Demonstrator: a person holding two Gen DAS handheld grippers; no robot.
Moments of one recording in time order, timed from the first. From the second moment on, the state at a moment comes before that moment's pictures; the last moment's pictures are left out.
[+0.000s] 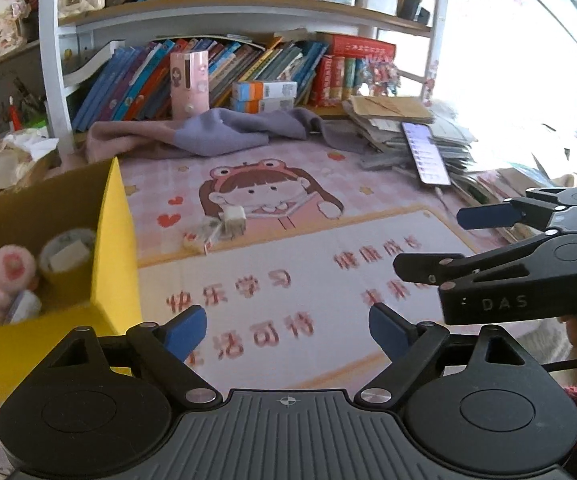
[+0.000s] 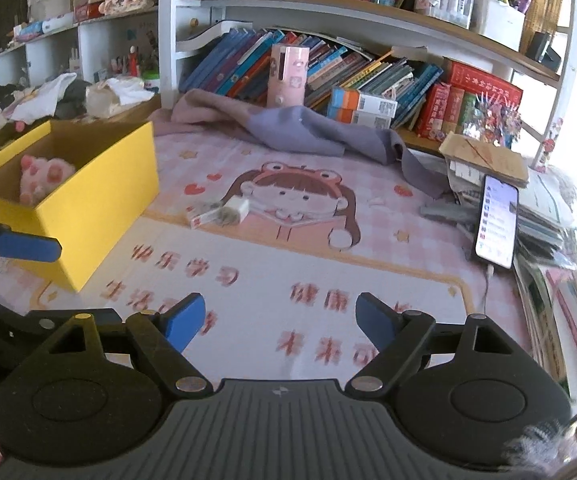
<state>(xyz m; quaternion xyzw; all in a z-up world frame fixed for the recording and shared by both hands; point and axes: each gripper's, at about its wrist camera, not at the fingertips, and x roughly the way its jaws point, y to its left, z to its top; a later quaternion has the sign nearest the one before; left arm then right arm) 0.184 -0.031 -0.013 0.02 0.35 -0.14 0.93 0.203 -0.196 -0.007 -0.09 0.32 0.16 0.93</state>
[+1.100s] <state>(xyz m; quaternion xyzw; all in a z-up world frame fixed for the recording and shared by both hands) 0.339 -0.060 -0.061 0.06 0.44 0.02 0.90 0.451 -0.124 -0.098 -0.09 0.40 0.38 0.83</state>
